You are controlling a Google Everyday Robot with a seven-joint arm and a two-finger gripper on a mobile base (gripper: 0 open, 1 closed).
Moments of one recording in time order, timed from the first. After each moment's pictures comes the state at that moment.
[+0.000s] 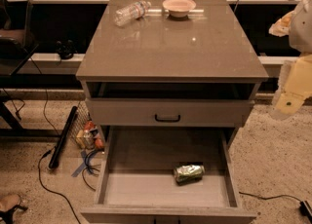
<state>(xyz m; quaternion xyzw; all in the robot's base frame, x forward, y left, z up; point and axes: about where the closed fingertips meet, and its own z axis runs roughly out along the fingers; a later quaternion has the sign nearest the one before) 0.438 -0.216 0.979 -0.60 0.78 -0.04 0.16</state>
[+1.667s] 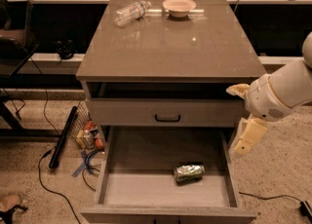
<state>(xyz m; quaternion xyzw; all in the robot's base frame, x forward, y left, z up) 0.467 -0.191 0.801 -0.62 0.74 0.12 0.23</state>
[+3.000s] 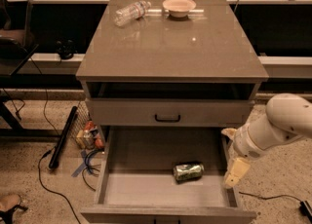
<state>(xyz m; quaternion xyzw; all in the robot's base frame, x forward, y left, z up) 0.467 -0.221 0.618 -0.61 0.76 0.14 0.17</state>
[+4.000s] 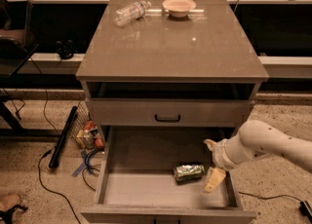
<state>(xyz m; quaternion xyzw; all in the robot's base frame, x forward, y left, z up) 0.493 -0.180 0.511 -0.62 0.74 0.15 0.21</state>
